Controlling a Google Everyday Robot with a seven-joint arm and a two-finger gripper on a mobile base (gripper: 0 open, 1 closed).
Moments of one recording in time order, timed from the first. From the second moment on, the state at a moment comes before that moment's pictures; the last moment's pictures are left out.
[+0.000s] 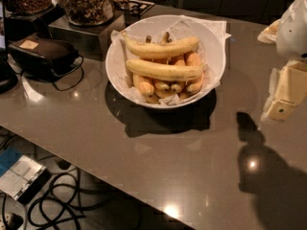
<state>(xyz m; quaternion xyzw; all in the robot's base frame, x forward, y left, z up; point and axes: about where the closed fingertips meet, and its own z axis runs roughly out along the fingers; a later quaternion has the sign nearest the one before) 0.438 -0.217 0.976 -0.60 0.78 -0.03 0.16</state>
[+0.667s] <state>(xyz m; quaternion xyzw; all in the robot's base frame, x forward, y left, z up) 0.446 -0.183 0.991 -0.63 0.77 -0.03 0.14</state>
